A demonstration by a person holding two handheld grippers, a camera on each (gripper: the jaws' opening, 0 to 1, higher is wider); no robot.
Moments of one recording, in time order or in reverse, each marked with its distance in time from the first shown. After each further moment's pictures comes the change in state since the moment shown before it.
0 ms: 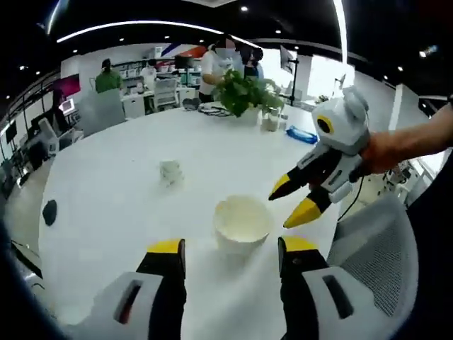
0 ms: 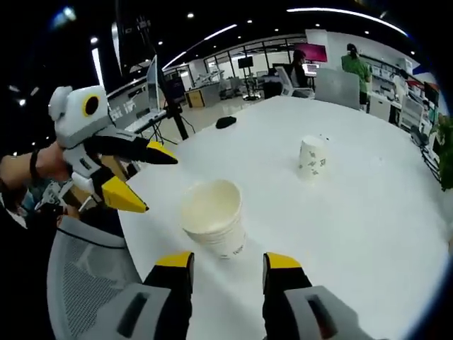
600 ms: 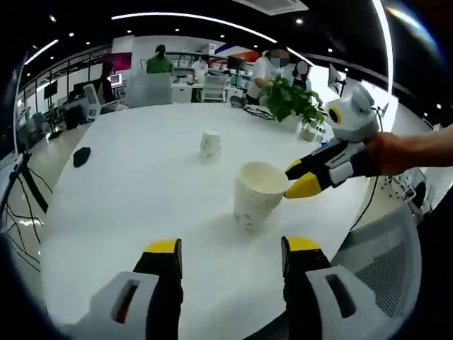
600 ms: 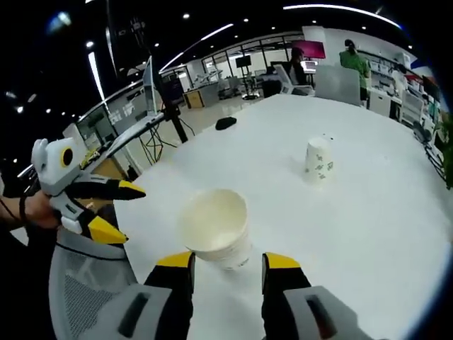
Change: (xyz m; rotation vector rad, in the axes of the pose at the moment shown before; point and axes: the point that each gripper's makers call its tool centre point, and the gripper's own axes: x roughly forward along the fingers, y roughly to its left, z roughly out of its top) left arm -0.032 0.008 -0.050 -0.220 -0.044 0.145; right arm 0.019 0.006 0.019 0.030 -0.005 0.017
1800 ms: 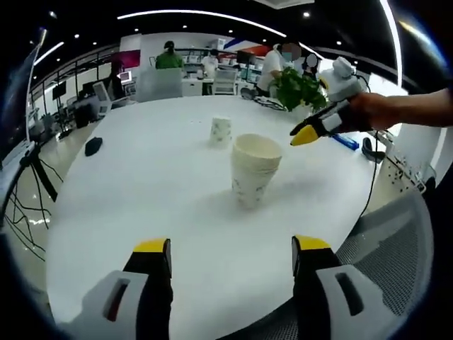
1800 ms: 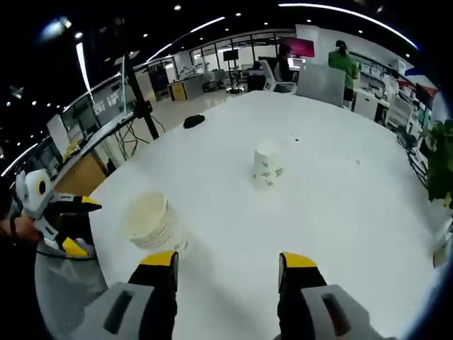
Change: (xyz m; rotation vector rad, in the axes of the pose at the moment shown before) left arm -0.002 0.000 -0.026 0.039 0.028 0.053; right arm -0.016 -0.103 0.030 0.008 0.027 -0.137
